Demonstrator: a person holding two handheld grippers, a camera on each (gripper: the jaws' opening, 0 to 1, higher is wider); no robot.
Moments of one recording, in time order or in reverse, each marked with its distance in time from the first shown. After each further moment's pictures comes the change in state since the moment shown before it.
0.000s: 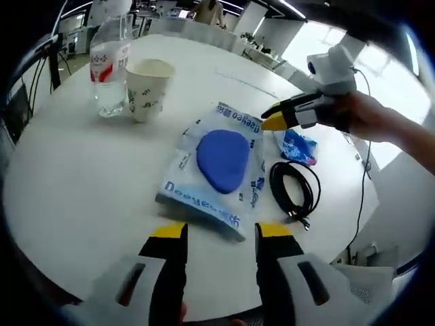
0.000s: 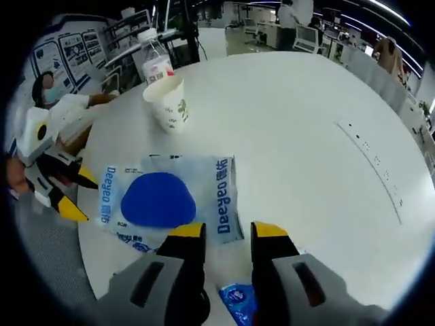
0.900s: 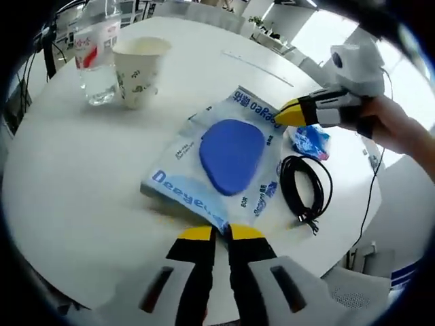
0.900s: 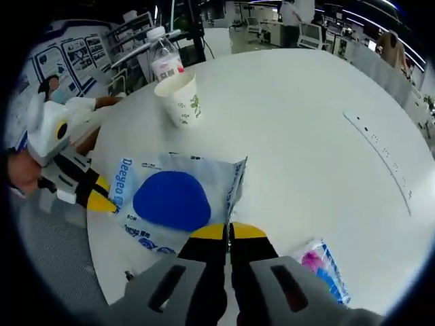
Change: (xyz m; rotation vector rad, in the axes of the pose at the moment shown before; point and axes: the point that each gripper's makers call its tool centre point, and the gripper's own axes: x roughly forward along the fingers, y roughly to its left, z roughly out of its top) left arm 0.018 0.004 -0.004 -0.027 0.109 0.043; right arm -0.012 0.022 -0.016 0.026 -0.011 0.054
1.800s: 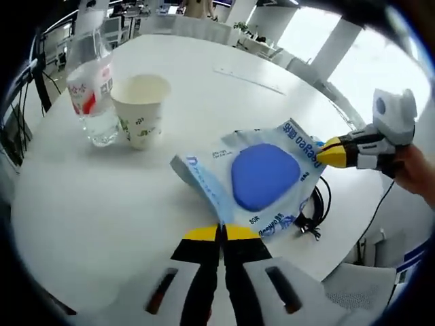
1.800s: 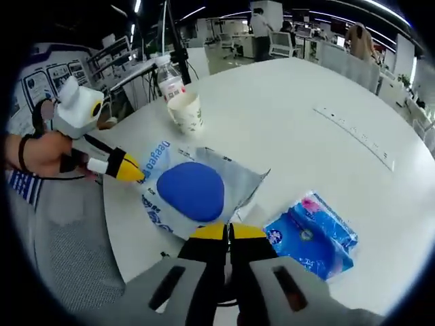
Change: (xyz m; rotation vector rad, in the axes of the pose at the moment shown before) left arm -0.018 0.012 0.041 0.122 -0.058 -0.009; right arm -0.063 0.041 -0.028 0.148 -0.121 -0.098
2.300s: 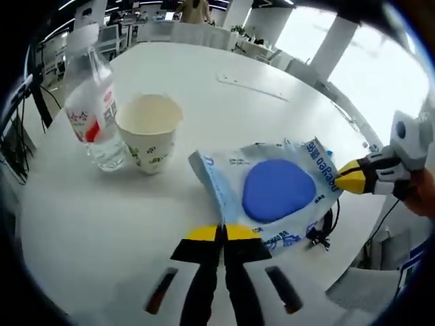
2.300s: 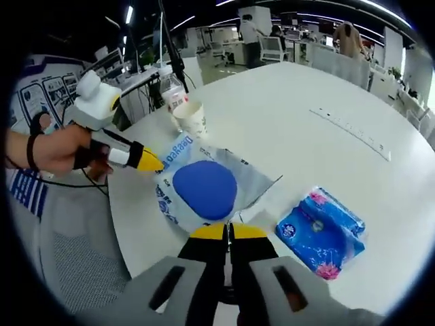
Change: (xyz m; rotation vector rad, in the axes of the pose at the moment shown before) left arm 0.005 0.022 0.029 0.025 -0.029 0.023; right arm -0.002 0.019 0.005 0.066 -0.053 -0.017
